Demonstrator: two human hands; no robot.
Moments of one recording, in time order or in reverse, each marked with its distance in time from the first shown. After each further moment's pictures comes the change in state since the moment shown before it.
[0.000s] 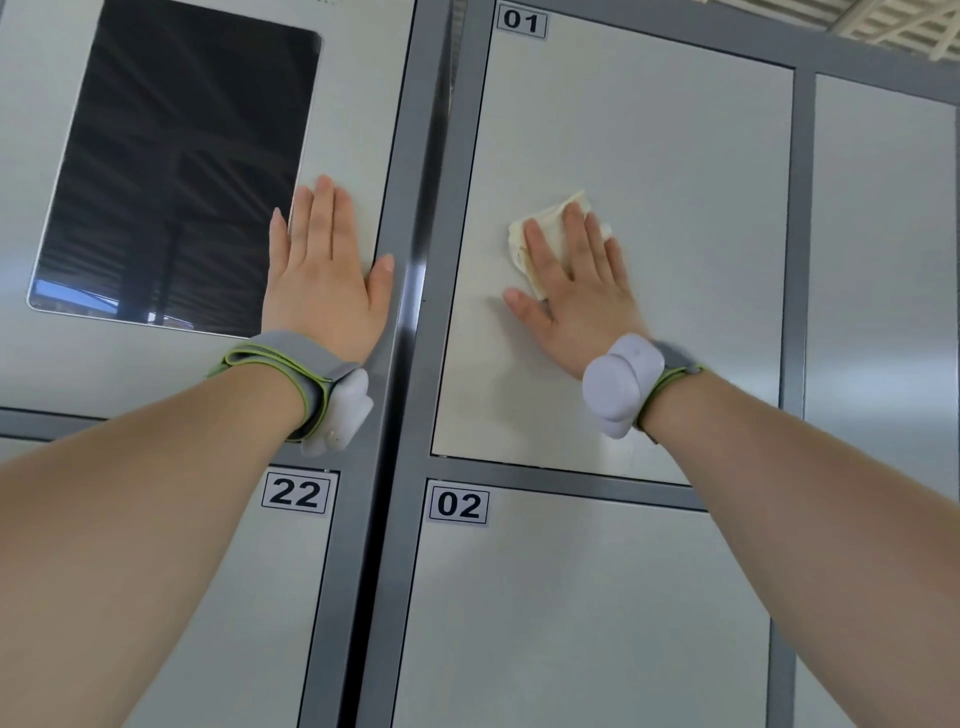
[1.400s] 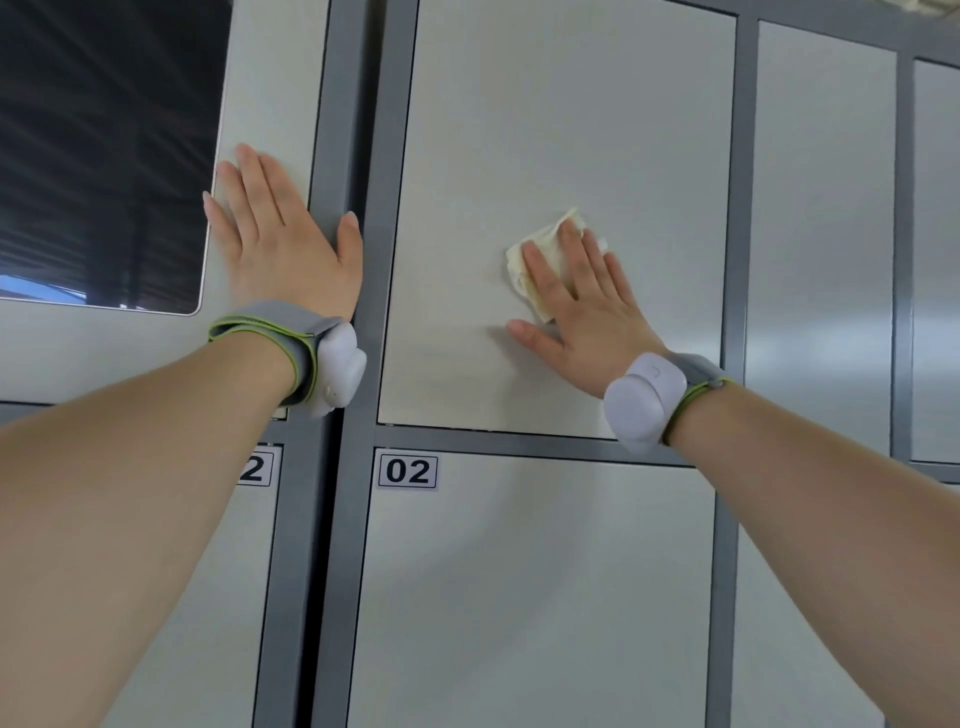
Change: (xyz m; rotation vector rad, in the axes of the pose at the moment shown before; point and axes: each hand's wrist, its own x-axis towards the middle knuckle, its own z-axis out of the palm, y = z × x) left_hand 0.001 0.032 0.014 -0.015 0.098 -0.198; right_hand -0.054 0.046 0.000 0.000 -0.116 -0.018
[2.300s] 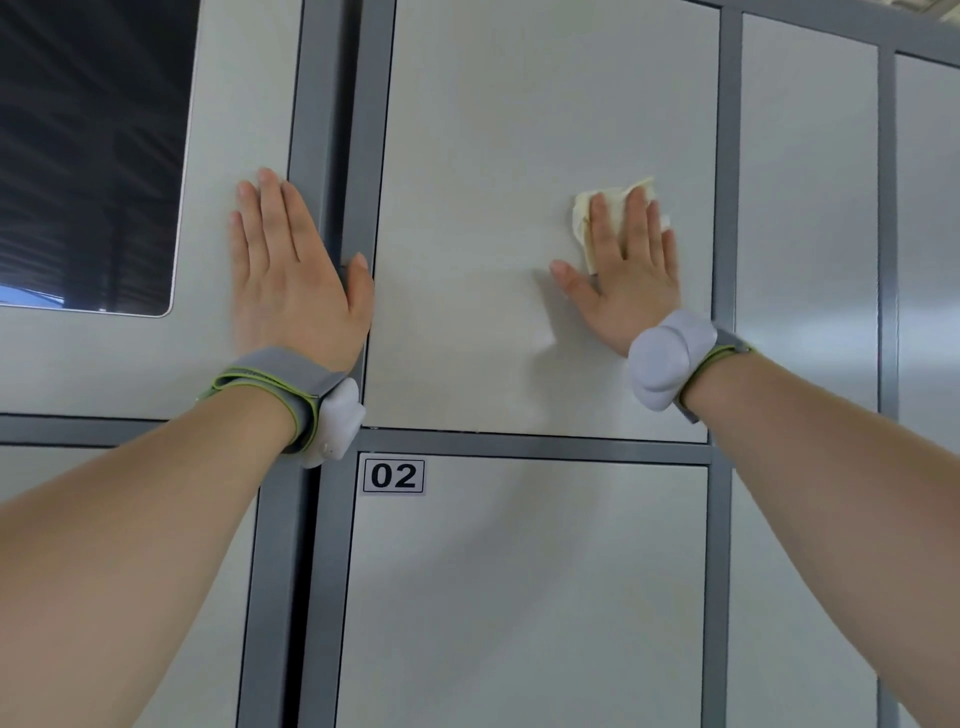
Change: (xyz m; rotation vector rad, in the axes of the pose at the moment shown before) left_hand -0.029 0.010 0.001 -0.040 0.006 0.146; right_hand 0.018 0.037 -0.002 0.070 0.119 0.272
